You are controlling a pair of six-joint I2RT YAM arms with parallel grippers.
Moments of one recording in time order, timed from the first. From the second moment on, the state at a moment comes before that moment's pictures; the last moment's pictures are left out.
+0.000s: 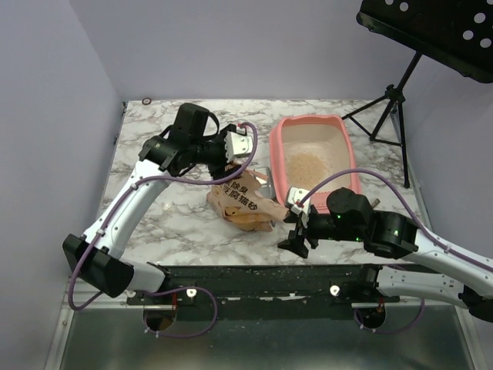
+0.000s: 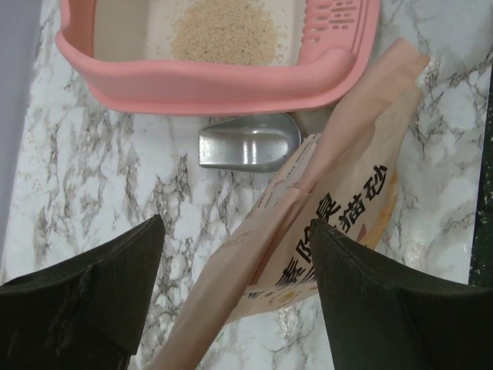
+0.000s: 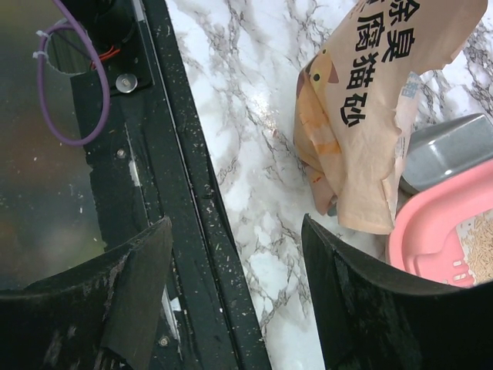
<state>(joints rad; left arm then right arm) -0.48 1.35 1.48 -0.83 0.63 0.80 1.13 0.84 0.96 -0.60 -0.14 -0.08</state>
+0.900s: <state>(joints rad) -0.53 0.88 0.90 -0.53 0.38 0.62 1.13 1.03 1.02 -0.57 0.03 -0.03</state>
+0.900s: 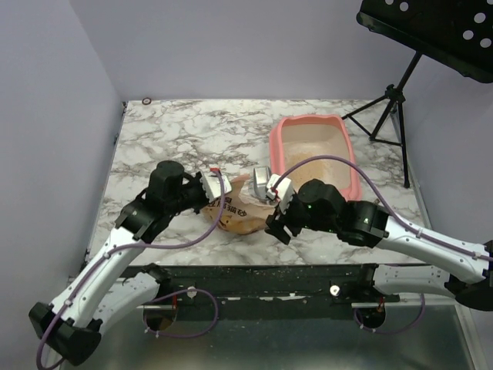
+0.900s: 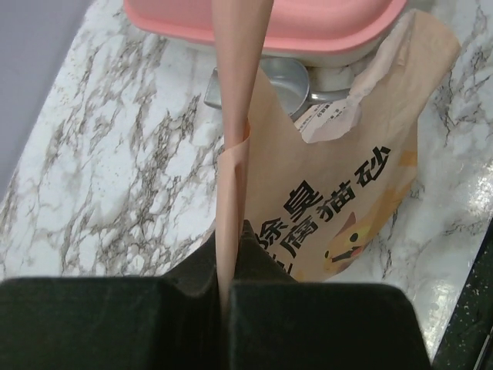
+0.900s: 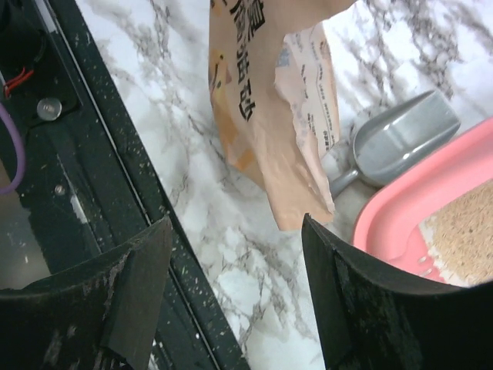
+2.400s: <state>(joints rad) -0.53 0.21 0.33 -0.05 0.16 0.33 0.97 1.52 1.39 -0.54 -0.32 -0.44</state>
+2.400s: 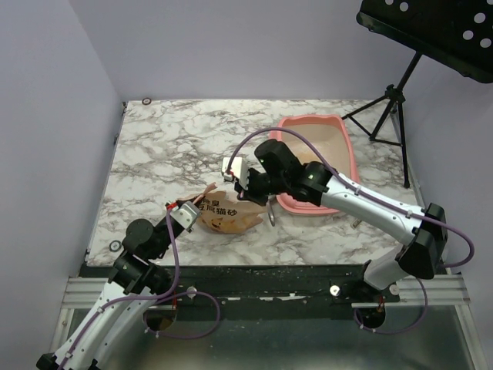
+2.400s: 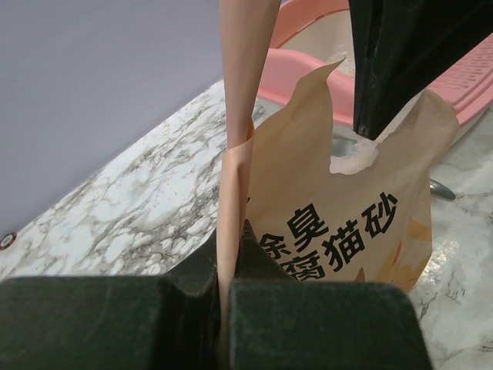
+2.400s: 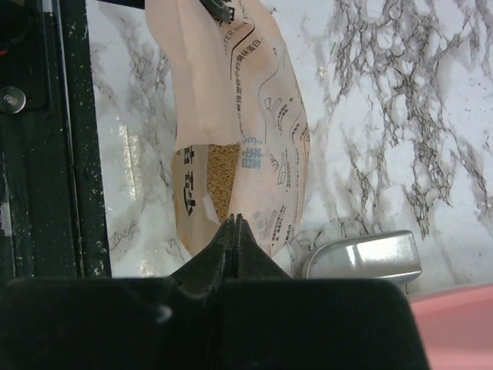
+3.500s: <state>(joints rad) -0.53 0.20 0.32 -0.03 0.17 0.32 0.94 1.63 1.43 -0.63 -0.55 -0.44</state>
